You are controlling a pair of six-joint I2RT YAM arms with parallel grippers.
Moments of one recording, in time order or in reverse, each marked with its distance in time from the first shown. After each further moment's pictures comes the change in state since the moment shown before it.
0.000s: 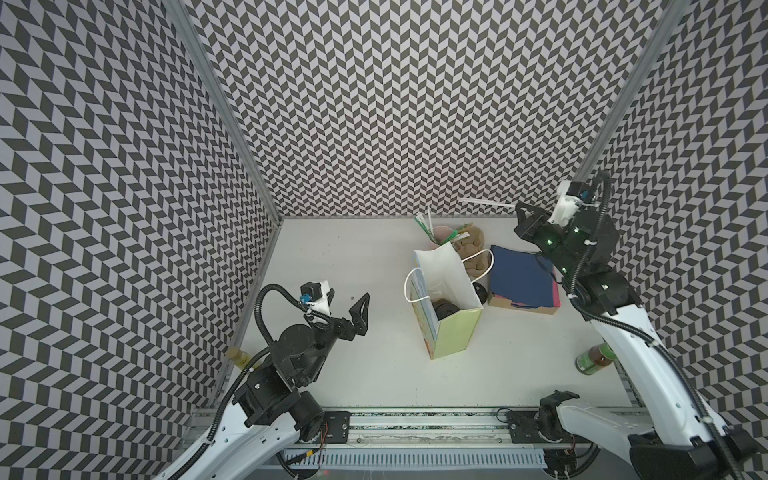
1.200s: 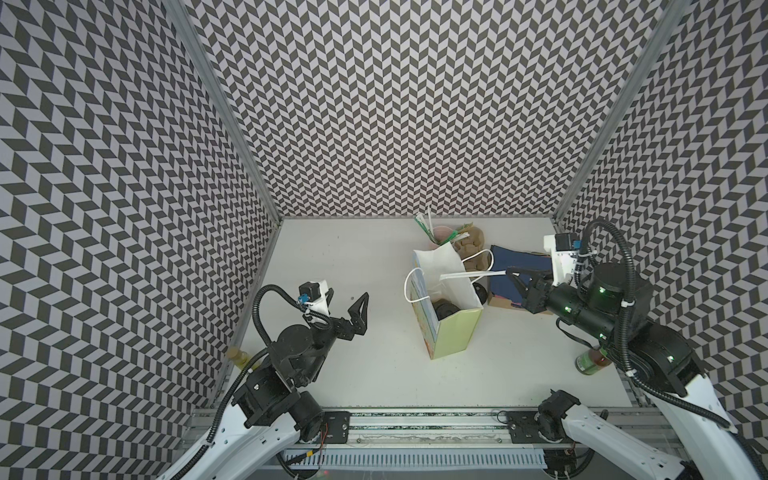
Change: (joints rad) left arm 0.015 -0.002 0.000 0.005 0.010 0.000; right arm 0.301 -0.249 -0.012 -0.525 -0.086 -0.148
